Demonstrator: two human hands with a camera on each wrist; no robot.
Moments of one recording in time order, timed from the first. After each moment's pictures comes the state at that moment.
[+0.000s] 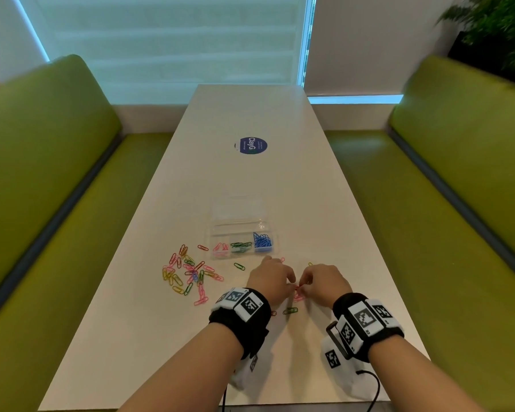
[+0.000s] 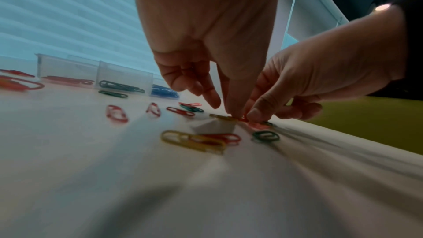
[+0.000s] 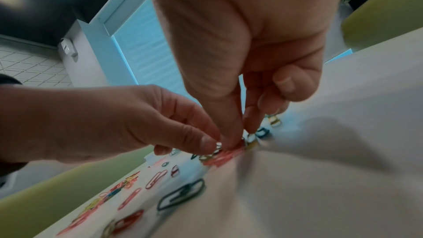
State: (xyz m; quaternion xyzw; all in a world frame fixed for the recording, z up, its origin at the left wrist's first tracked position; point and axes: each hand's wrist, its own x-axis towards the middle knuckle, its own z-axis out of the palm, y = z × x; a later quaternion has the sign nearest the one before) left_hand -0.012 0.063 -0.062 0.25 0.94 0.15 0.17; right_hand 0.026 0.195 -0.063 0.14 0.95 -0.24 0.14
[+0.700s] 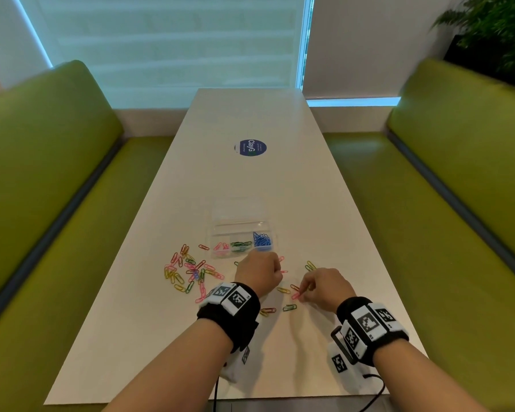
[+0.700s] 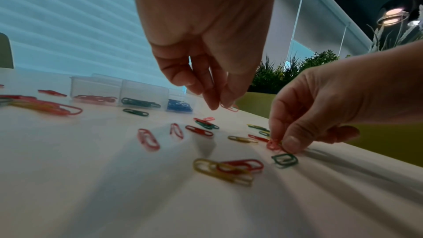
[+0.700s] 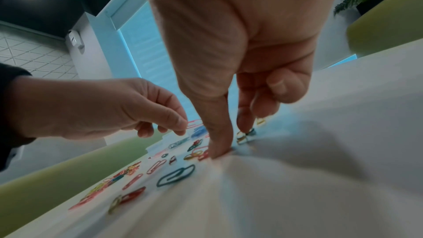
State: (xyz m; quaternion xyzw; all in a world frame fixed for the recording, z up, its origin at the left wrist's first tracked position) left_hand -0.017 0.047 -0.049 0.22 0.95 0.20 0.07; right_hand 0.043 0.196 -0.062 0.11 0.95 -0.24 0.14
